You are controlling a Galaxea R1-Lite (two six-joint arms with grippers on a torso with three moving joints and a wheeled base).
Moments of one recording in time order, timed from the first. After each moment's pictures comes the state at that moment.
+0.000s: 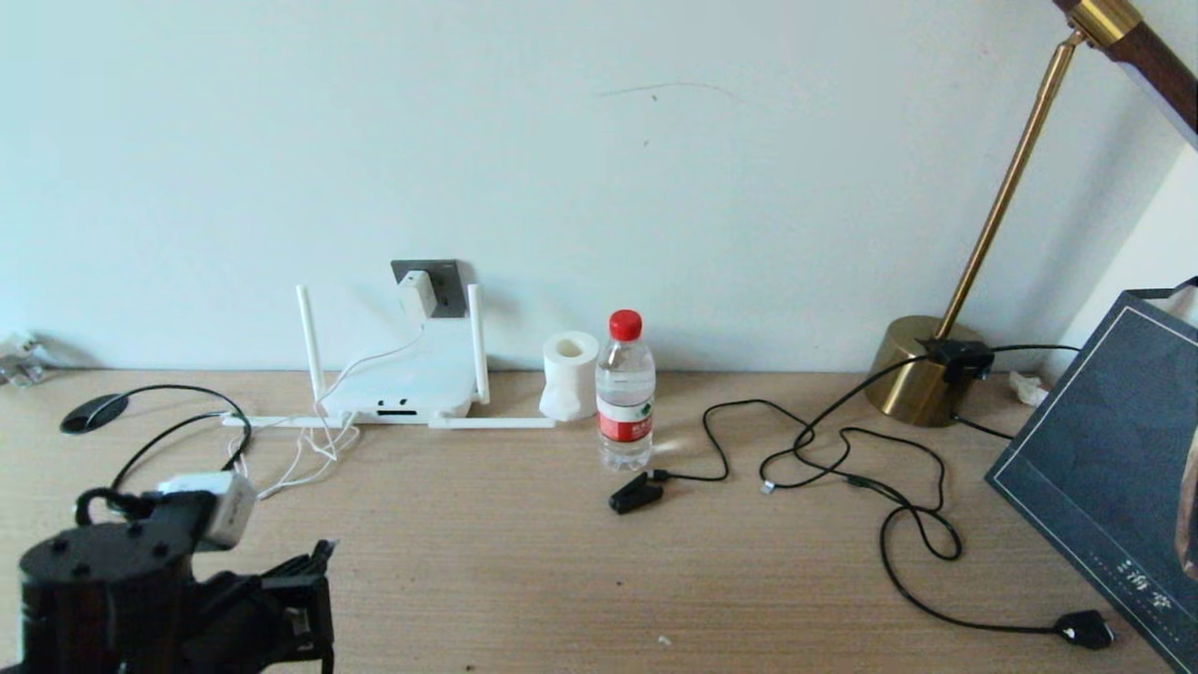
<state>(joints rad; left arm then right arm) -0.43 1.38 -0.20 -0.71 0.49 -0.21 0.00 0.00 -0.12 0.30 0.02 -0.03</state>
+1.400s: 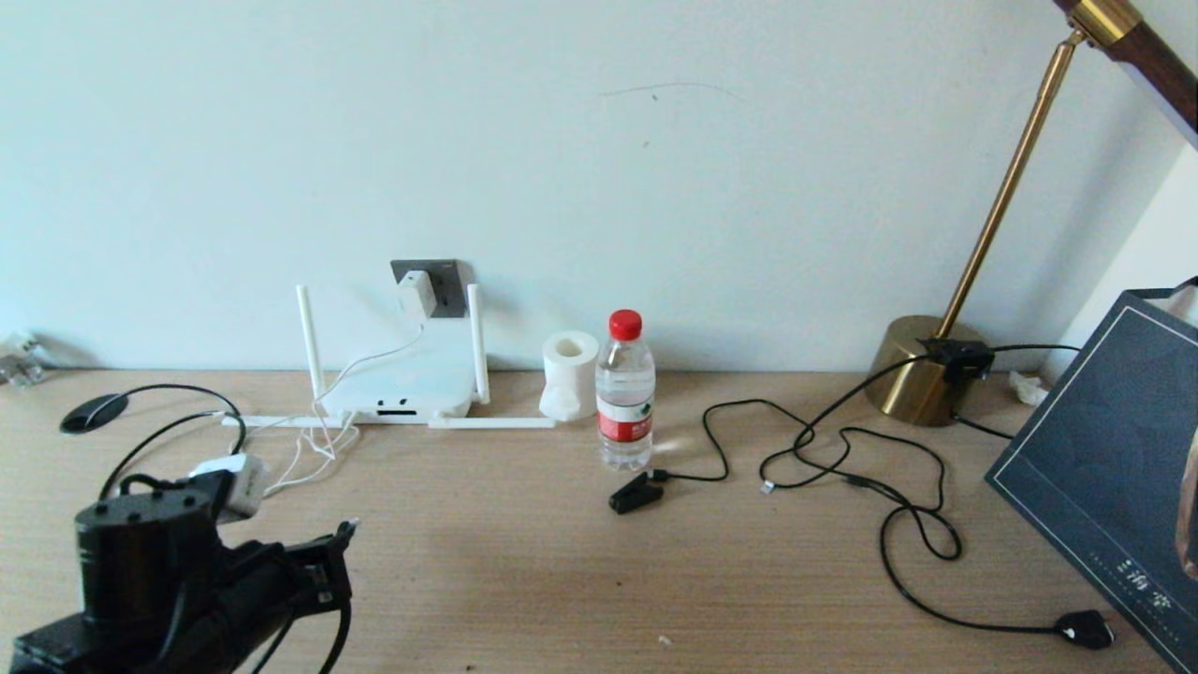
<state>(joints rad) -0.22 1.63 -0.16 -1.01 0.23 -0.23 0.00 0.00 -0.12 0.30 0.02 -0.03</state>
